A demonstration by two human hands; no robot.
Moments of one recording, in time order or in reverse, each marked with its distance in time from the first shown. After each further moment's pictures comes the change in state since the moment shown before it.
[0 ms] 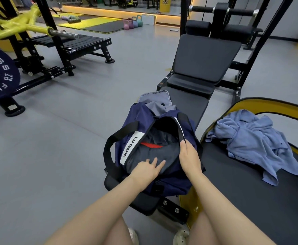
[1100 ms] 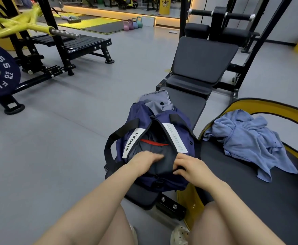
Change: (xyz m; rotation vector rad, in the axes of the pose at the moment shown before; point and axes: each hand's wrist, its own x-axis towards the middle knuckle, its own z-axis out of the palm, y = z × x) left_hand 0.012 -0.021 -0.002 -0.526 0.100 -0.007; right_hand -0.034 0.008 -0.048 -0.713 -0.476 -0.585
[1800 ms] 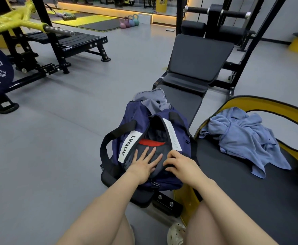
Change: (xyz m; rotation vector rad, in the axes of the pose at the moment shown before) left_hand -0.005 0.009 0.039 0.275 -0.046 -0.106; right_hand 0.008 -0.004 0.018 -0.023 0.011 0.040
